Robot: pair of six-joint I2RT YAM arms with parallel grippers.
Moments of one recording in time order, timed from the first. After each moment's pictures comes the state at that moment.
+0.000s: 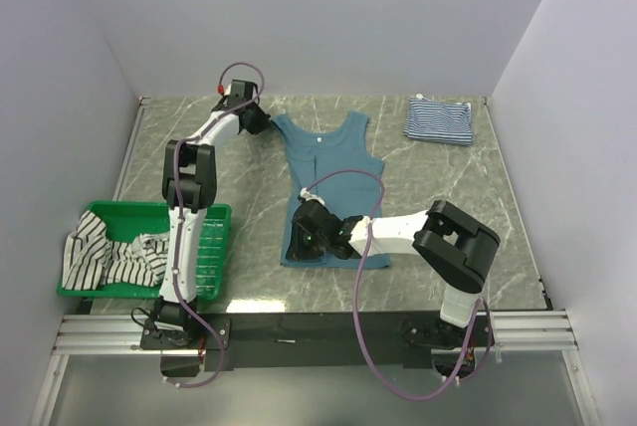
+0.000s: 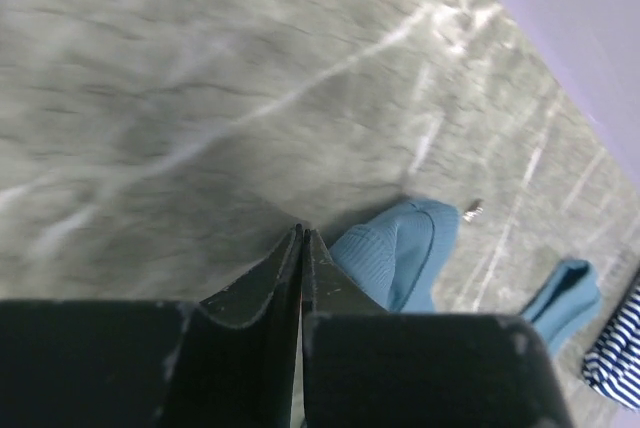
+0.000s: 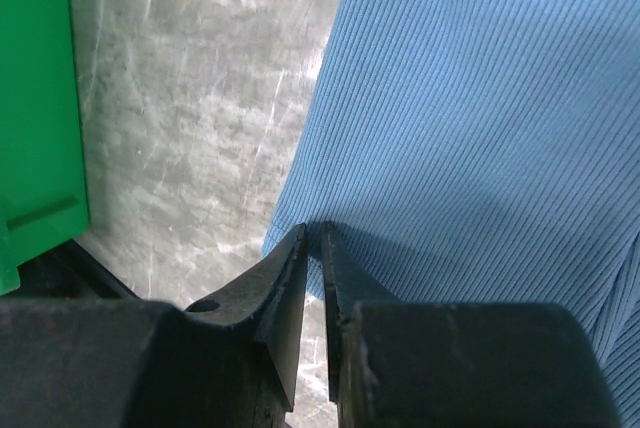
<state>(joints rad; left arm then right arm) -0.18 2.51 2.09 -0.35 0.02 -0.90 1.02 1.78 0.91 0.02 -0.03 0.89</state>
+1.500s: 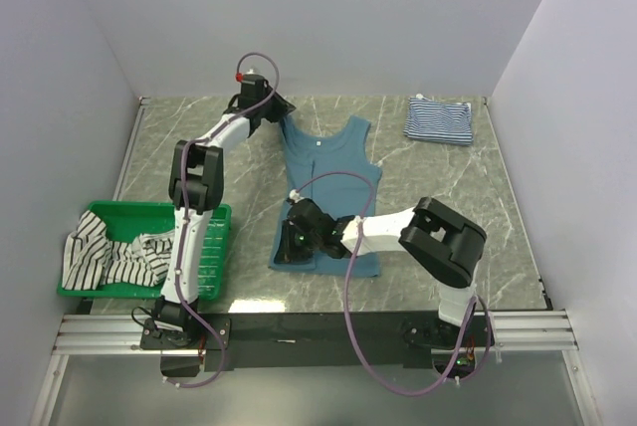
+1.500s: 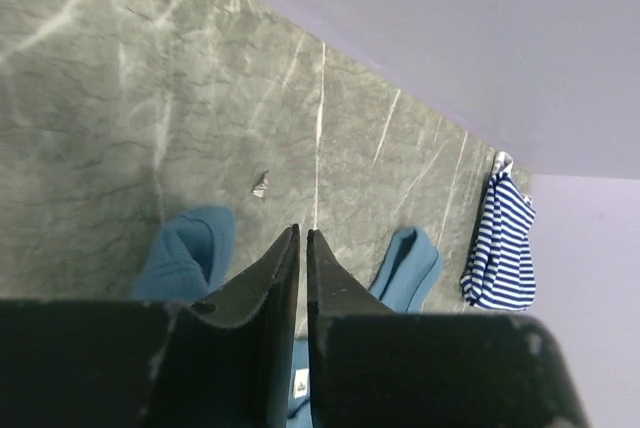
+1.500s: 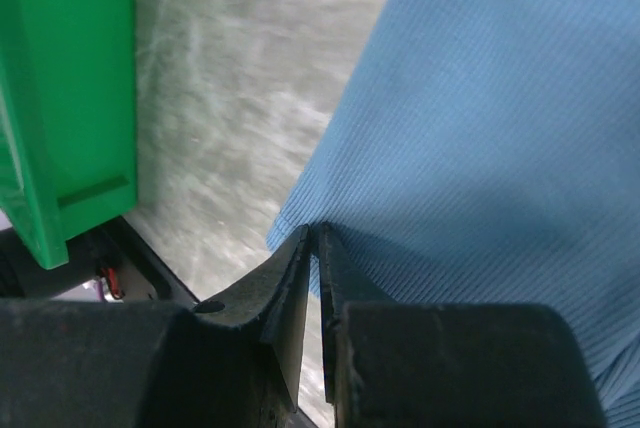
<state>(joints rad) -0.24 2.52 2.08 -0.03 0.21 -0.94 1.02 1.85 0.93 0.13 -0.17 0.91</state>
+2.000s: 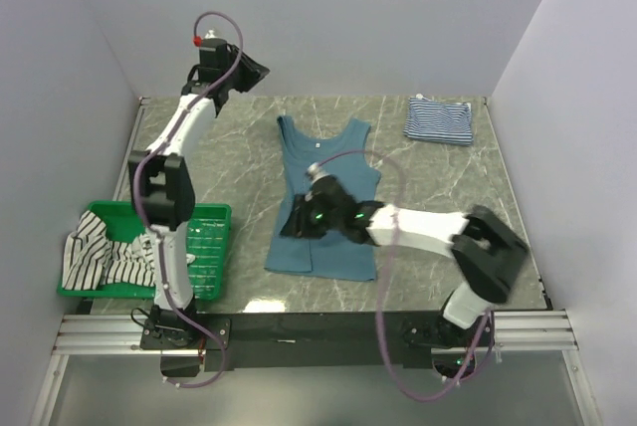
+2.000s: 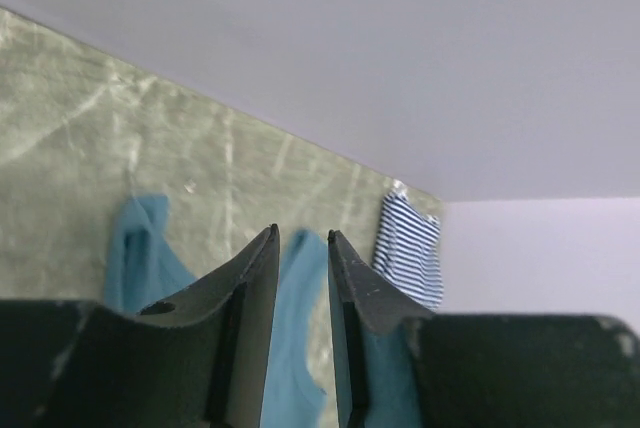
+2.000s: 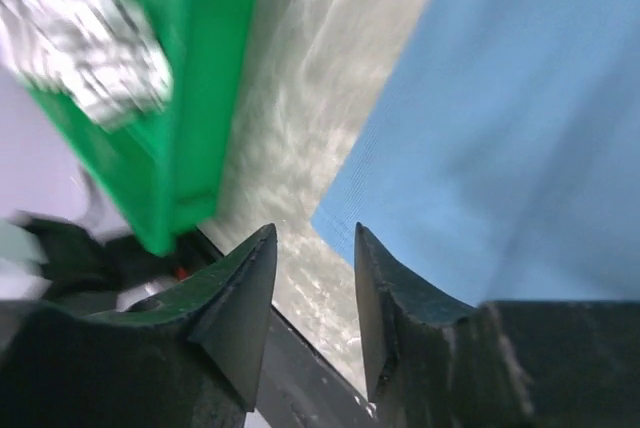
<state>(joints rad) -0.16 2.18 2.01 -0.18 0.20 -0.92 0.94 1.67 0.95 0.04 -0.17 0.87</state>
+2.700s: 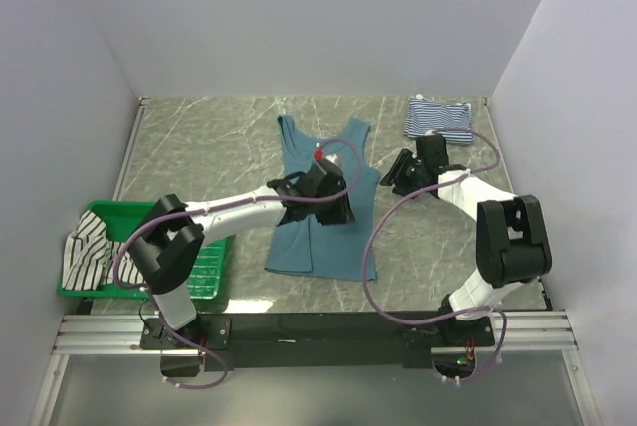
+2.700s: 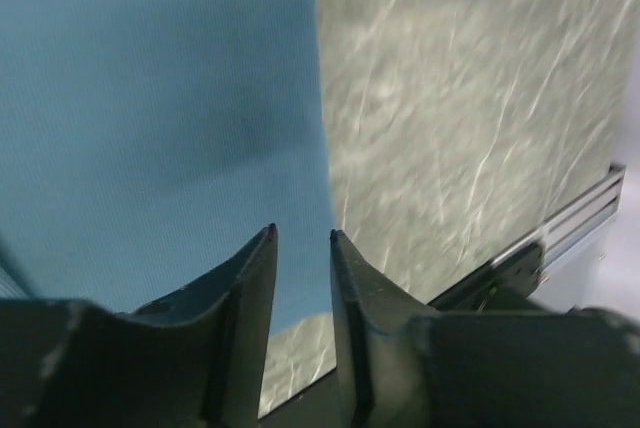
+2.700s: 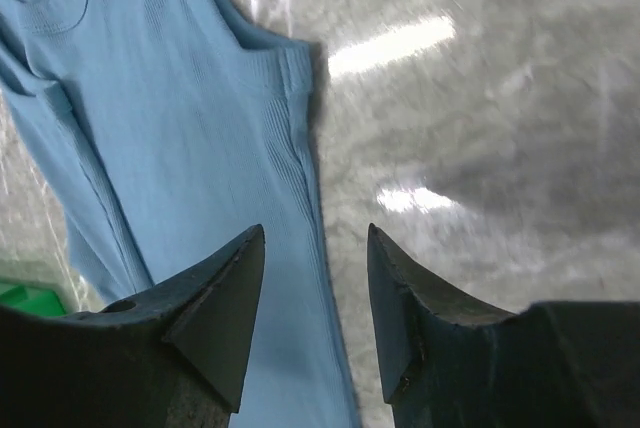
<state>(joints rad) -0.89 1.73 1.21 -0.26 0.05 -0.90 0.14 1.60 0.91 -0.19 -0.19 0.67</state>
